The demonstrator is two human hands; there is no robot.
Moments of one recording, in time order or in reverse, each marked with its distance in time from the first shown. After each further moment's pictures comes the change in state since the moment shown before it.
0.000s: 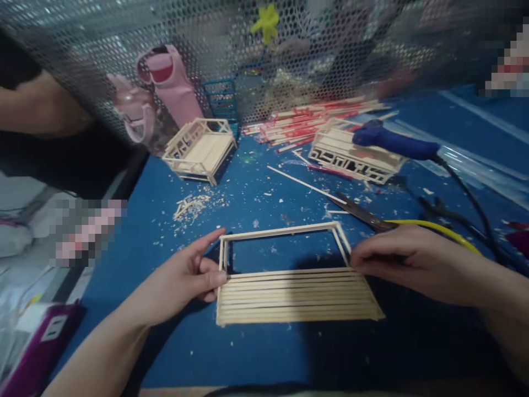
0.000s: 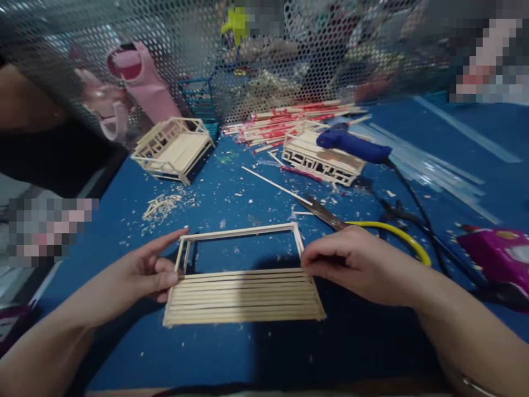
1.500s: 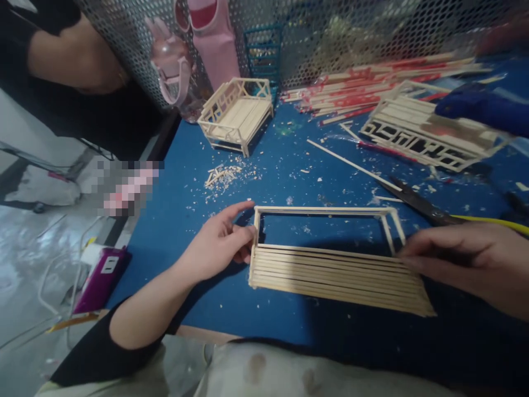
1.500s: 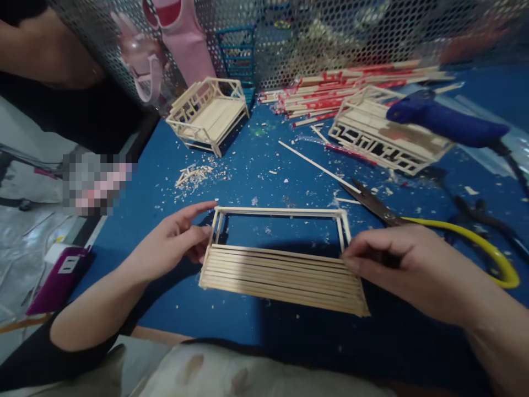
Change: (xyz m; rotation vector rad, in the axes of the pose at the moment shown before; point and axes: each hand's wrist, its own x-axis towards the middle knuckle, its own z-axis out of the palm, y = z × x) left_hand 0.002 -0.008 0.016 0.037 0.196 0.101; right_hand -0.004 0.001 0.017 0.071 0.075 0.135
